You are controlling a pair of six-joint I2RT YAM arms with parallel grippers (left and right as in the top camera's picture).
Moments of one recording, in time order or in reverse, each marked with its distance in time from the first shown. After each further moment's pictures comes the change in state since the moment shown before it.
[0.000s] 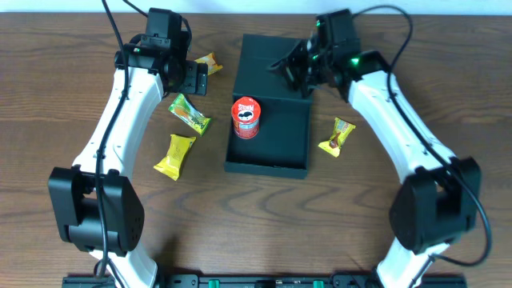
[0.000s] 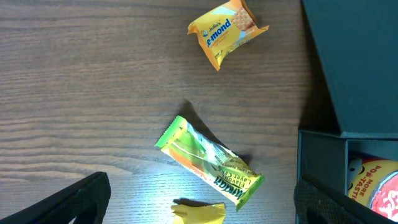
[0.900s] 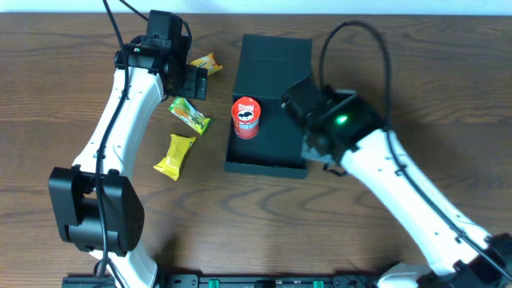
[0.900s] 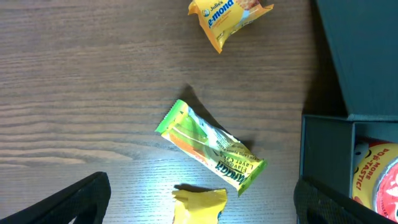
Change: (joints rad) left arm 0.000 0.000 0.001 -0.051 0.000 0.003; right arm 0.337 -0.316 -0.204 -0.740 0.975 -0.417
